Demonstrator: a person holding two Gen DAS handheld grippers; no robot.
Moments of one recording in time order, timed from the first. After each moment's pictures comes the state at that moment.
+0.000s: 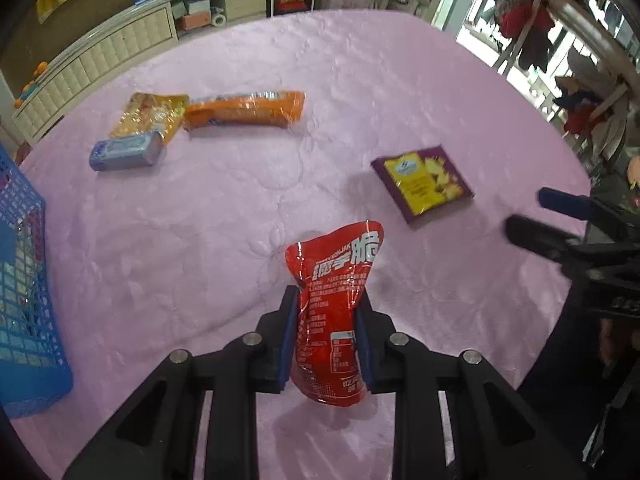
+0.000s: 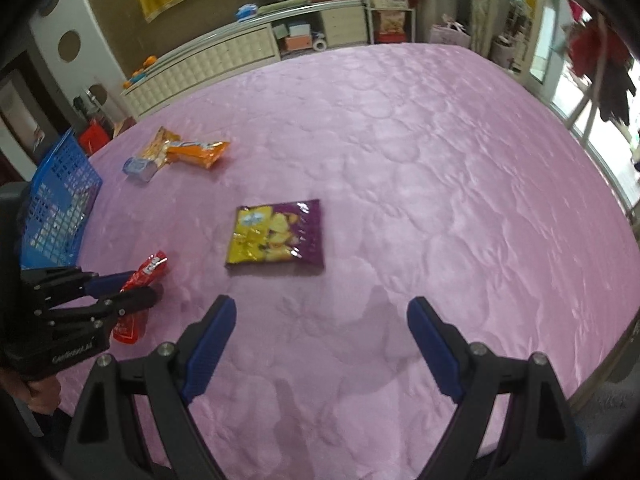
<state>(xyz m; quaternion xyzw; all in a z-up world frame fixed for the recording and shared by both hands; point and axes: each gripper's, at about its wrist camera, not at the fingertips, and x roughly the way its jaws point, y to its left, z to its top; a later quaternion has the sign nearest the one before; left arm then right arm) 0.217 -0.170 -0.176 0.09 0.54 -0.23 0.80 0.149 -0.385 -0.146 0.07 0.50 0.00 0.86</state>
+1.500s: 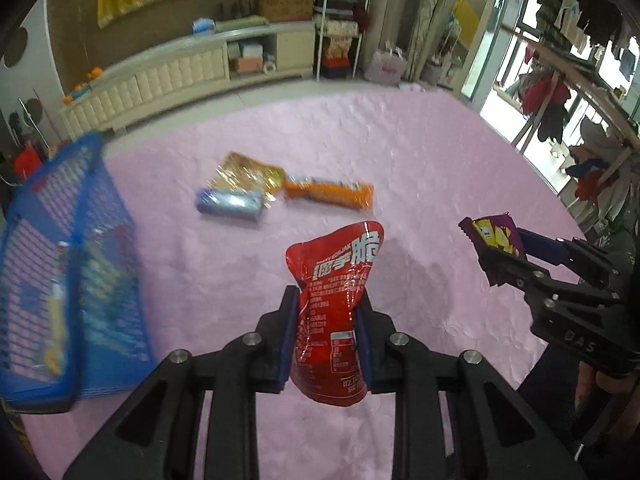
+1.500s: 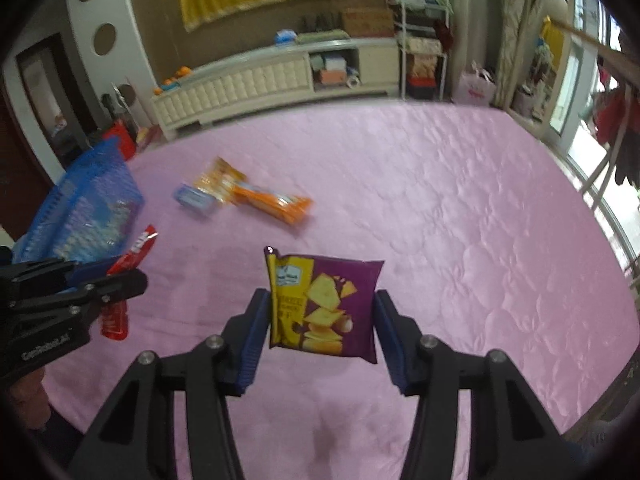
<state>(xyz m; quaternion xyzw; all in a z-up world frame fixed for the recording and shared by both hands) 0.201 -0.117 -0.078 0.05 0.46 -0.17 0.87 0.141 -0.310 -0.078 0.04 0.43 0.03 0.90</state>
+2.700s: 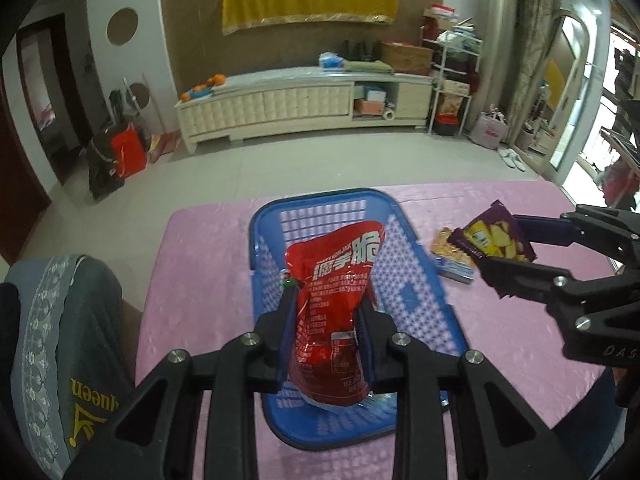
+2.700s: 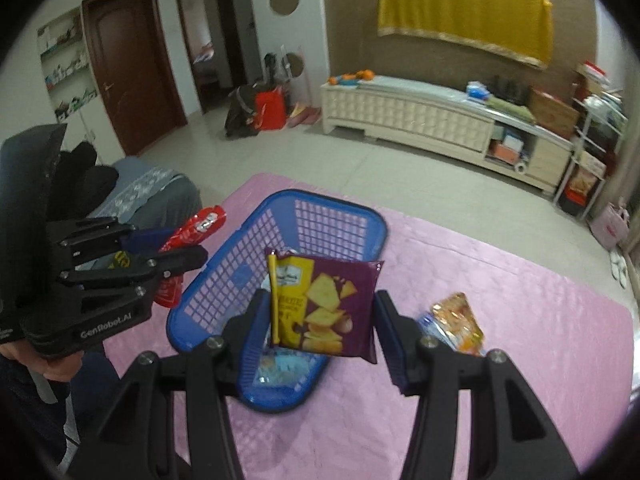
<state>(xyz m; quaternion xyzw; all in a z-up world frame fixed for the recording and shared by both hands) 0.223 0.116 0.006 0.01 0.41 -0.01 0.91 0.235 -0.054 0.004 -0.10 0.41 0.29 0.86</state>
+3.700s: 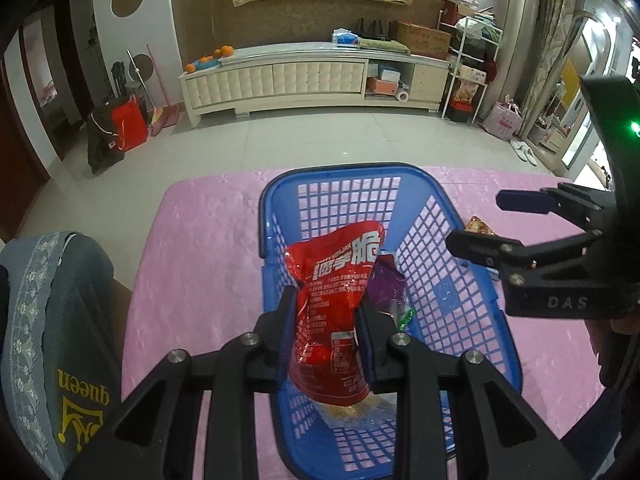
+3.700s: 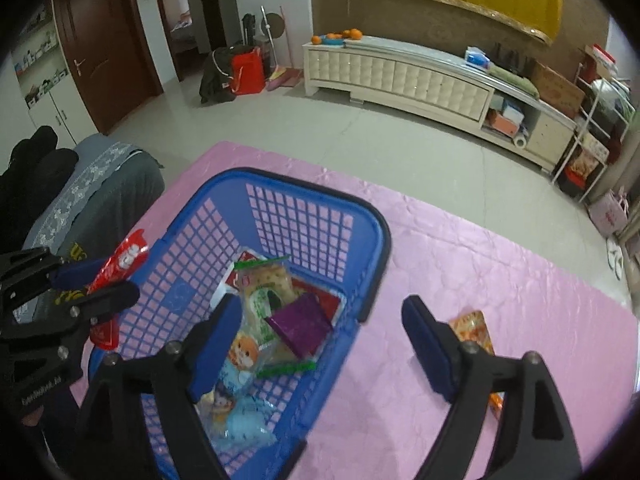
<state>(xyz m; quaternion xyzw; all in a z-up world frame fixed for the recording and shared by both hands) 0.249 0.134 -0.024 -0.01 0.45 0.00 0.89 0.302 -0.037 -0.042 -0.11 0.46 0.24 0.85</state>
